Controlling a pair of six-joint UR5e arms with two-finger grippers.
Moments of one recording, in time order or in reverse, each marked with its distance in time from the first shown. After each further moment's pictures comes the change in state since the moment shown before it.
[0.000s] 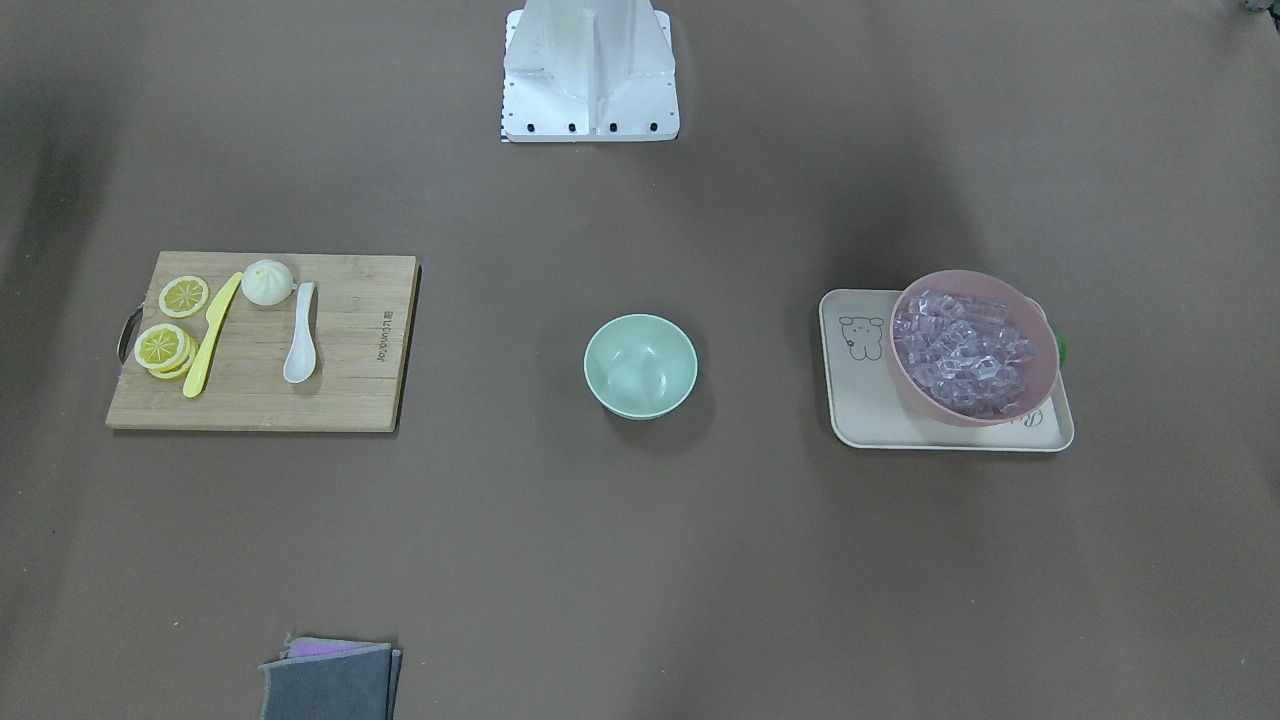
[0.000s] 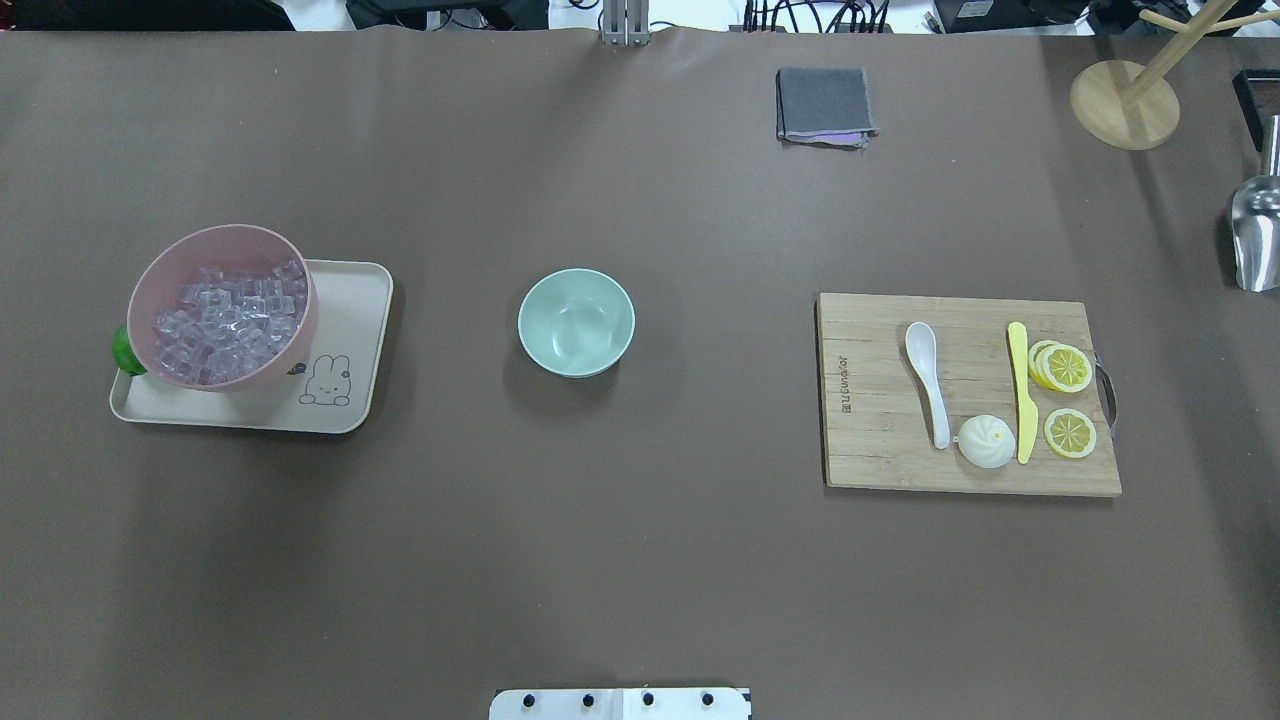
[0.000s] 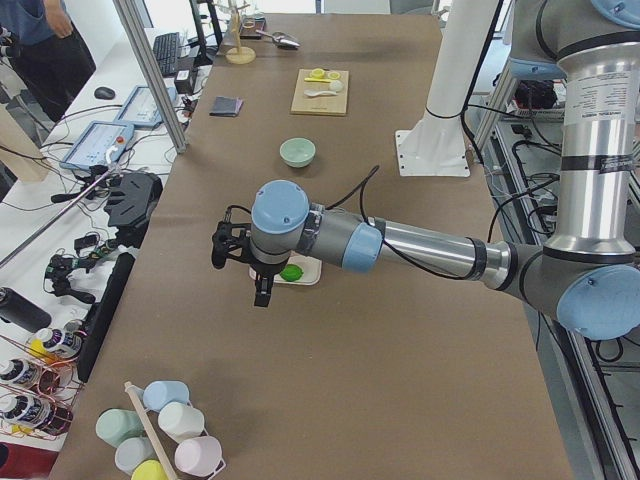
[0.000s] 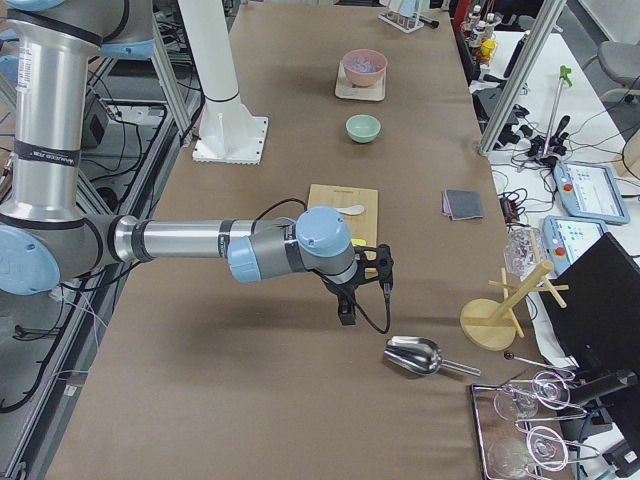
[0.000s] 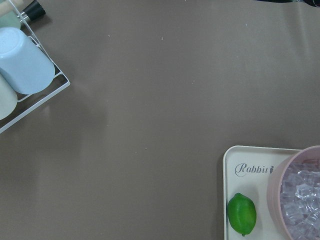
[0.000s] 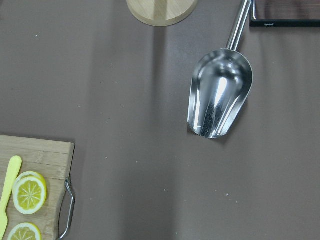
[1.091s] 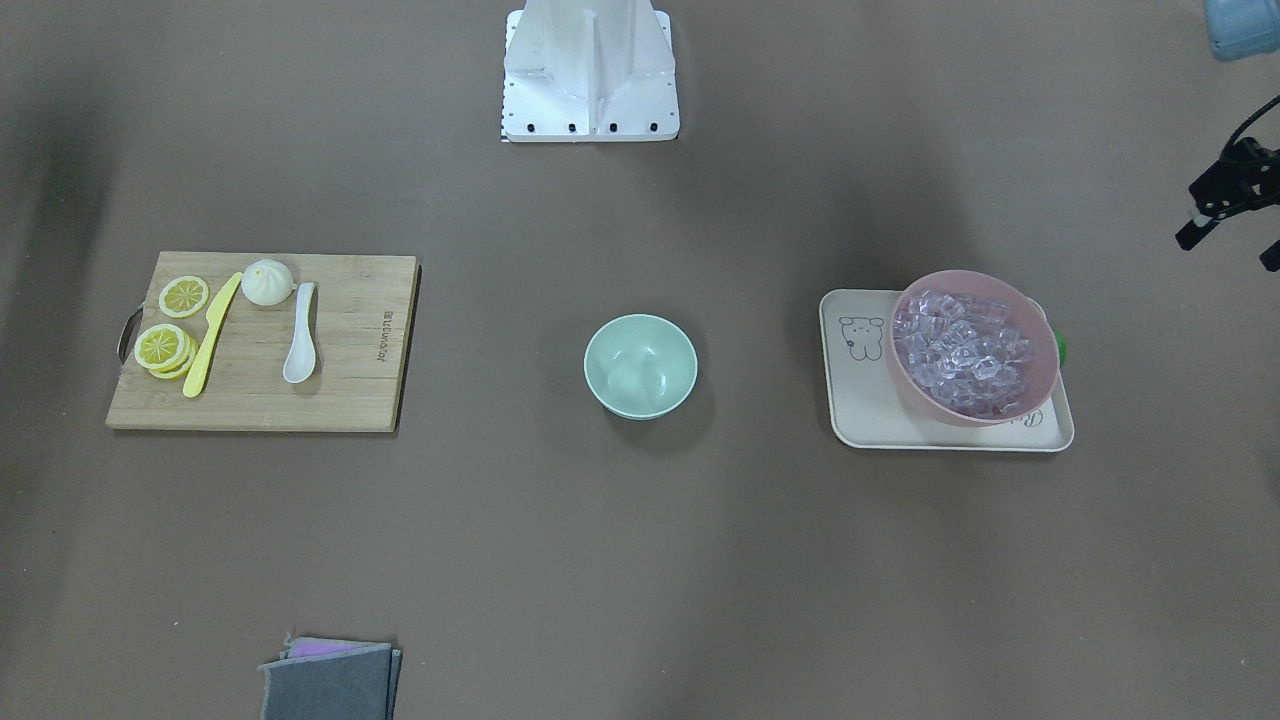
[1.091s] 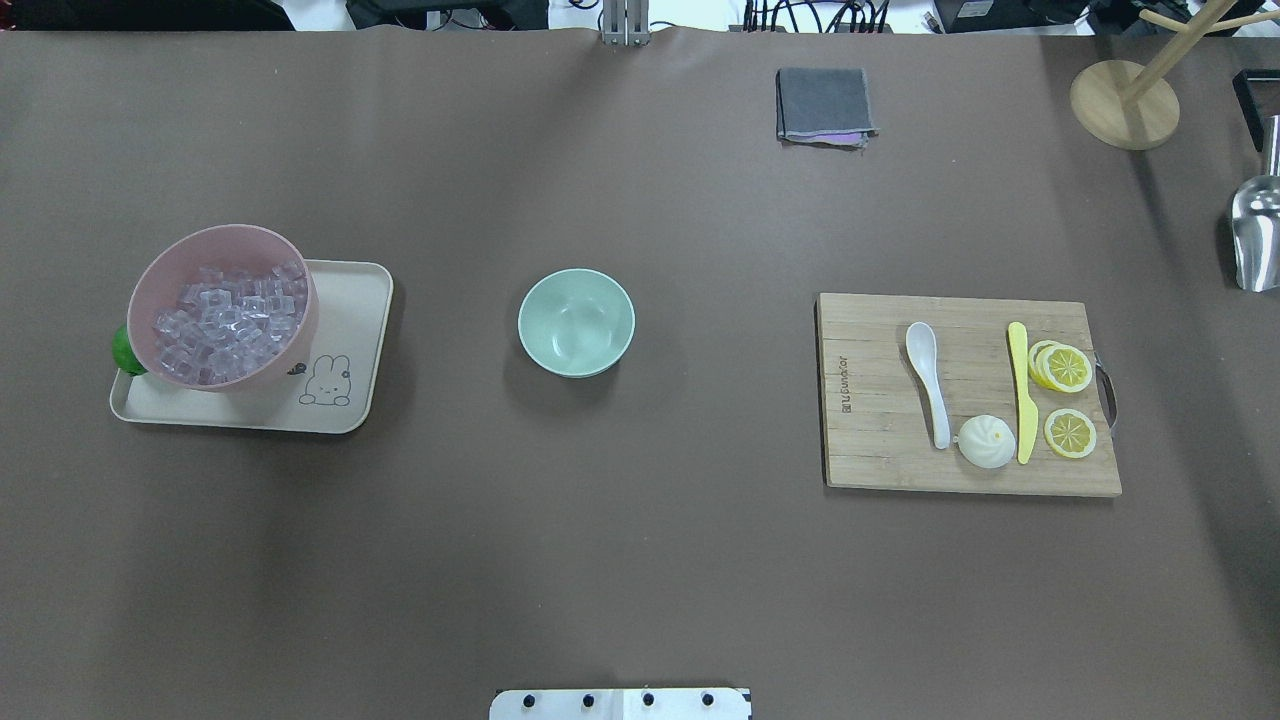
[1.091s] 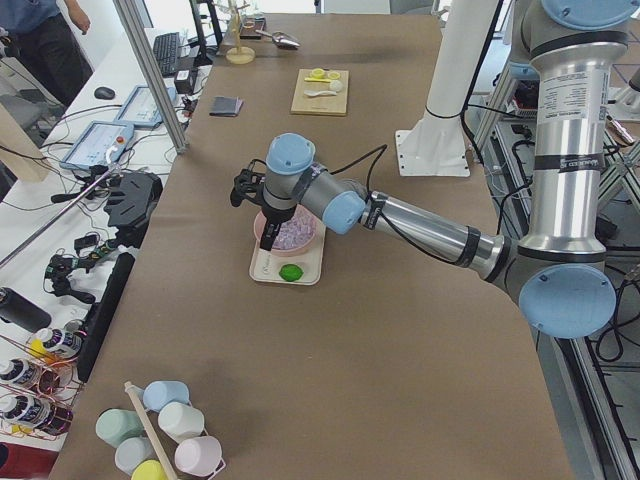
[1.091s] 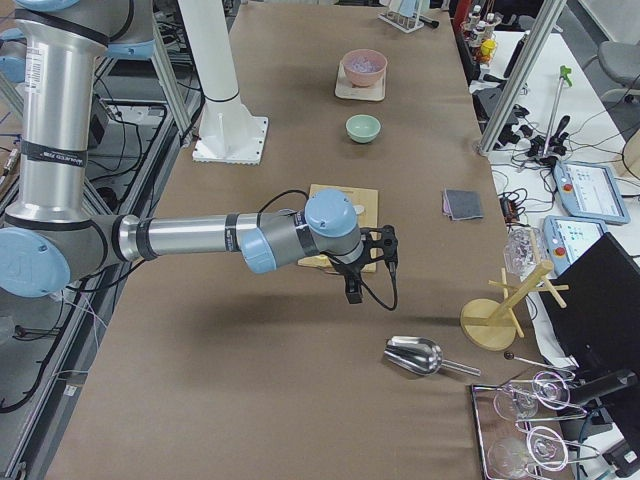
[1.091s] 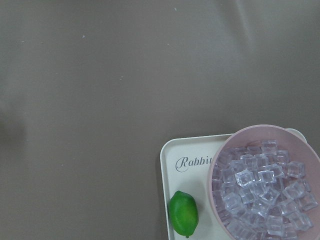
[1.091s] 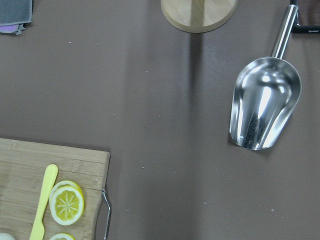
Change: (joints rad) left arm 0.309 -0.031 -0.134 -0.149 0.136 -0.160; right arm -0.097 0.019 0.036 0.069 0.006 0.150
